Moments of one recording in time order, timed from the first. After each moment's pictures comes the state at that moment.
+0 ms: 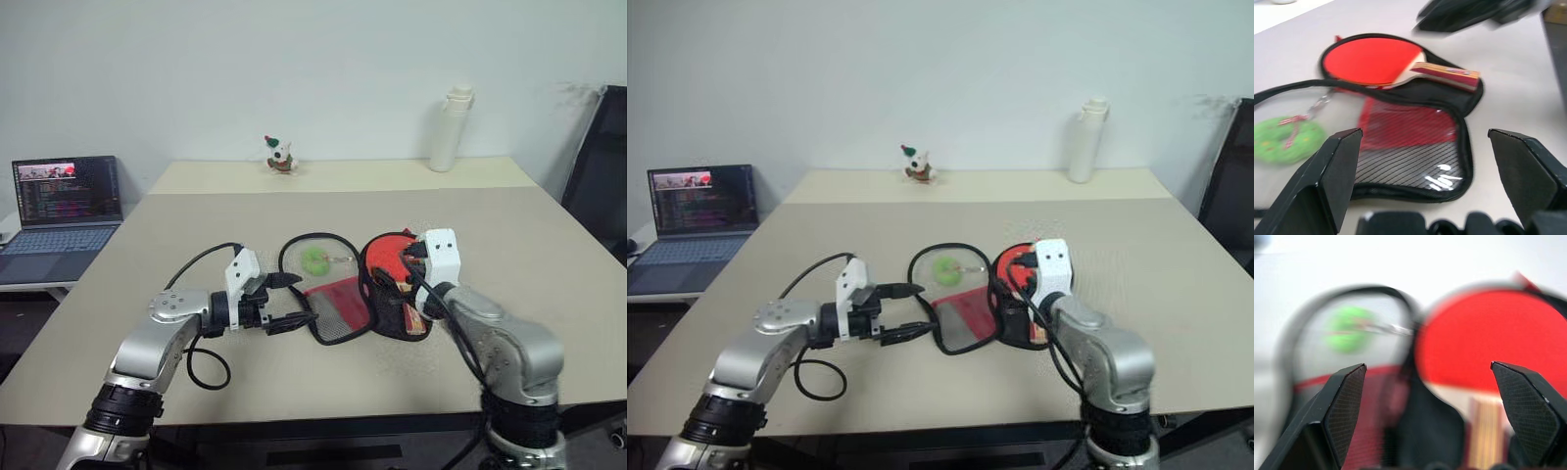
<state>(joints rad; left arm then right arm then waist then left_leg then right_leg) -0.44 0.65 -0.03 0.01 -0.38 0.38 -1.05 -0.54 -0.25 -0.08 -0.59 0.43 1.27 0.21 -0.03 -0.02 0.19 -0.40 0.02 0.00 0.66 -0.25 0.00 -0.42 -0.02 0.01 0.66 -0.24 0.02</state>
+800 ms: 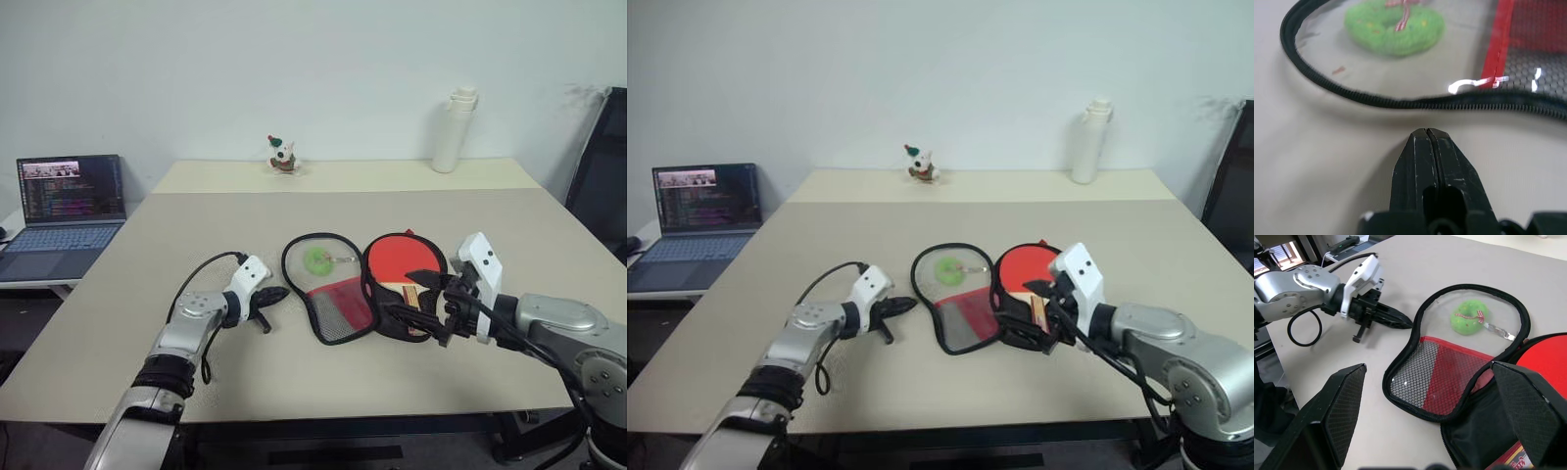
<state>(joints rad) -0.67 0.47 -0.09 0.65 -0.08 0.08 -0.88 -0.42 -0.59 -0.19 -0.70 0.77 1.24 0.52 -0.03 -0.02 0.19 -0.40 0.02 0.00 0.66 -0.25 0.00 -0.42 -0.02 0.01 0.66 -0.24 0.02</state>
